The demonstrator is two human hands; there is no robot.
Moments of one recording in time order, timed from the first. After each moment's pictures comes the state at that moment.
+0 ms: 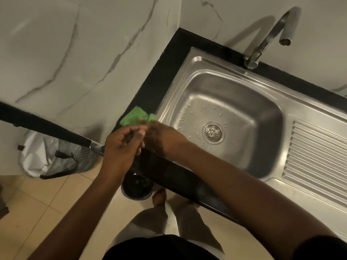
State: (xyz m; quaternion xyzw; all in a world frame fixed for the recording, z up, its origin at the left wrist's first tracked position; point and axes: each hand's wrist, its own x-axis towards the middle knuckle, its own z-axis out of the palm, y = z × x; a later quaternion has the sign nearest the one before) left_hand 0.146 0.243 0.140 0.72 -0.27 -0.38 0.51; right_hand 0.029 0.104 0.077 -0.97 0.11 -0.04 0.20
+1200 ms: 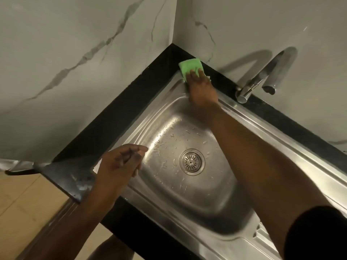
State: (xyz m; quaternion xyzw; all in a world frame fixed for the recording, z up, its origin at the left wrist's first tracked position) left_hand 0.068 0.147 0.114 0.70 -0.20 -0.41 0.54; right_hand 0.011 -0.195 0.078 -0.93 0.37 0.03 0.04
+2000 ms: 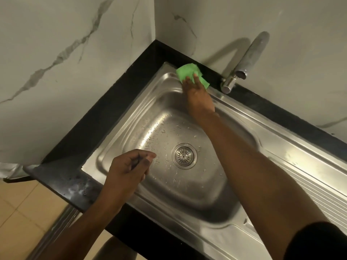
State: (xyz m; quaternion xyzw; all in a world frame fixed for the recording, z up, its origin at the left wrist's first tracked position) left_hand 0.023 0.133 0.117 0.71 -0.23 -0.43 0.51; right_hand -0.041 -0.177 0.065 -0.92 0.38 -0.01 0.08
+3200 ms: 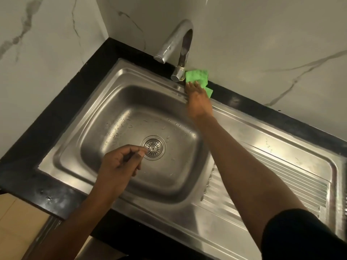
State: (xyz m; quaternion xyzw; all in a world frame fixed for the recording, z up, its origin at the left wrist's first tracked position) left_hand -0.080 0.094 0.127 0.69 -0.28 -0.43 0.51; right_hand -0.204 -0.199 0.076 -0.85 0.50 -0.07 0.16
